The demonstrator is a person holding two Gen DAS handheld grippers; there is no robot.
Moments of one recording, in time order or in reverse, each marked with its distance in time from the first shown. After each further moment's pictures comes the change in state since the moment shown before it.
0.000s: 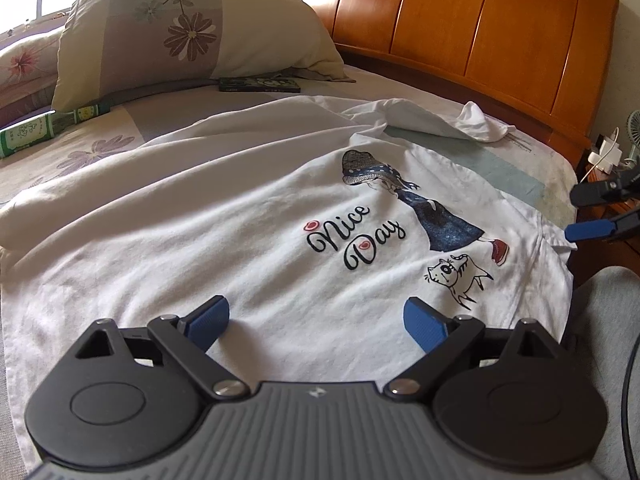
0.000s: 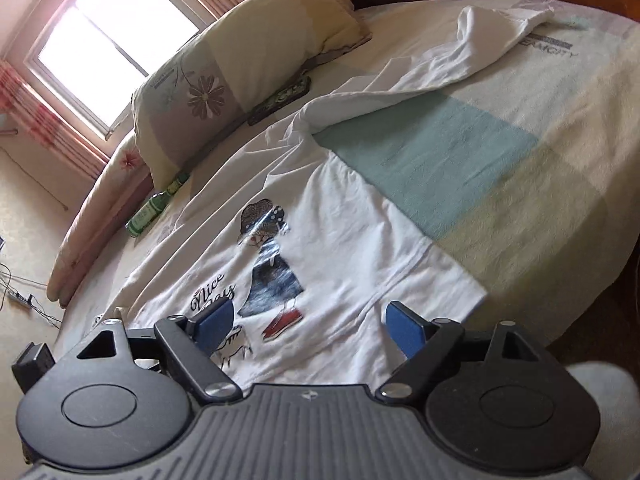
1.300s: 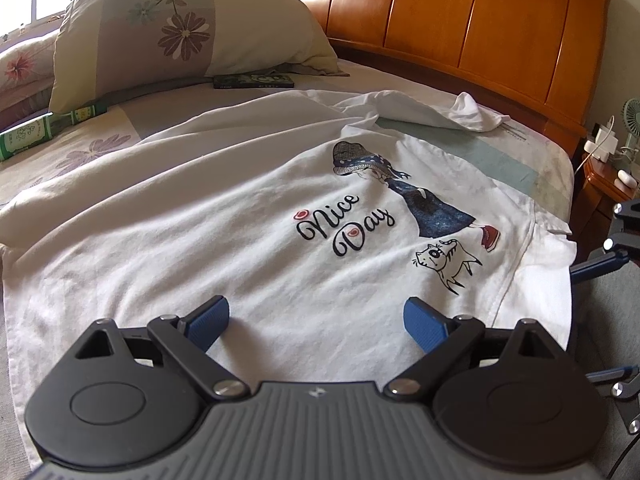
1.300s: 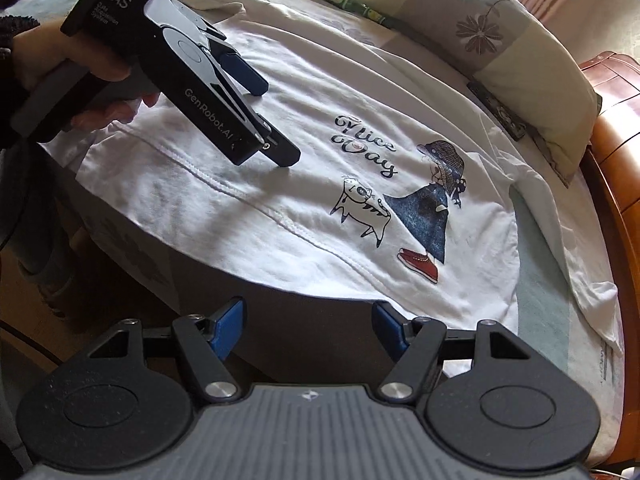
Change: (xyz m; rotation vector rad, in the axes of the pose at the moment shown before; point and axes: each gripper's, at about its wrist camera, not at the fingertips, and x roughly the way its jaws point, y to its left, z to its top) left arm -0.006 -0.008 -0.005 0.020 0.014 0.004; right arm 0.040 0.143 -0.111 -1.214 0.307 -0.258
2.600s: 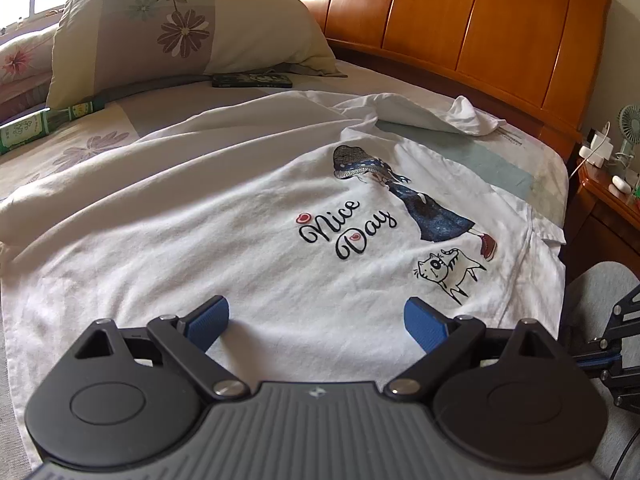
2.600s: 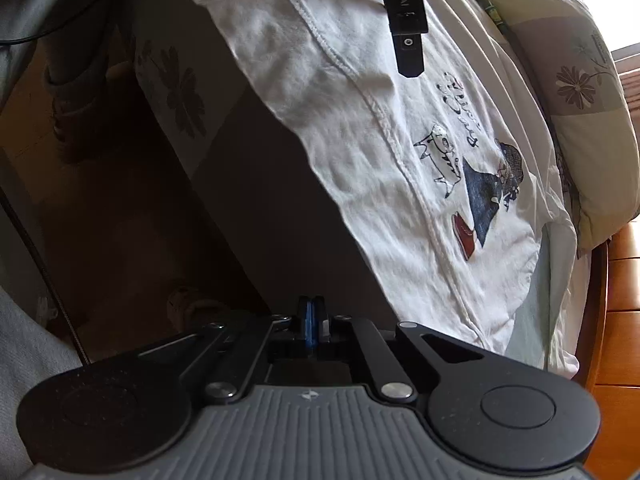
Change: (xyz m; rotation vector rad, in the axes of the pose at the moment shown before) left arm -0.004 0.011 0.003 -0.023 -0.003 -0.025; right arm 0.009 0.037 -0.035 -0.433 0.174 -0.050
